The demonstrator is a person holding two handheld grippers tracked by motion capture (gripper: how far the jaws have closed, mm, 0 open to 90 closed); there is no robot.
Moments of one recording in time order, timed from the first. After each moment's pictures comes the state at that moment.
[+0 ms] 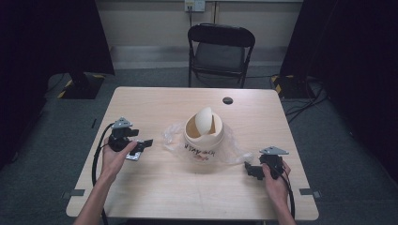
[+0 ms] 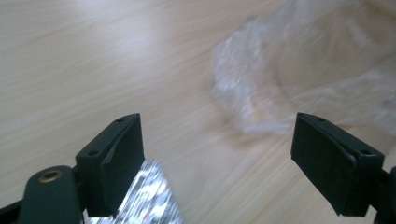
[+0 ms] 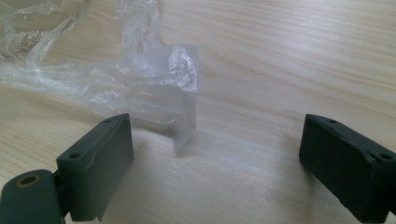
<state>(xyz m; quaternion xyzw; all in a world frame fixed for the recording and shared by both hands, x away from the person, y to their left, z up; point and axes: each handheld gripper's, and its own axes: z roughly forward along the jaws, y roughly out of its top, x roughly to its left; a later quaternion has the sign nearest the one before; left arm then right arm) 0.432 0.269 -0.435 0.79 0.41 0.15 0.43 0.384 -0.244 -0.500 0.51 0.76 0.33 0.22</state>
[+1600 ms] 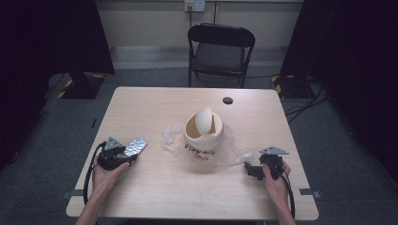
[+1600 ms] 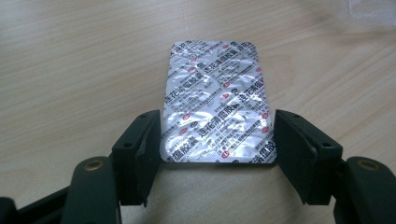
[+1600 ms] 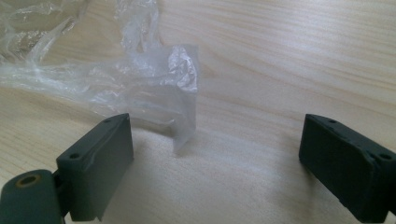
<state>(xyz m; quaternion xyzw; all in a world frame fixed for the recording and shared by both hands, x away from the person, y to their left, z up) 0.404 0.308 -0.500 0.79 0.46 0.21 0.36 0.384 -0.244 -0.500 0.51 0.76 0.33 0.23</state>
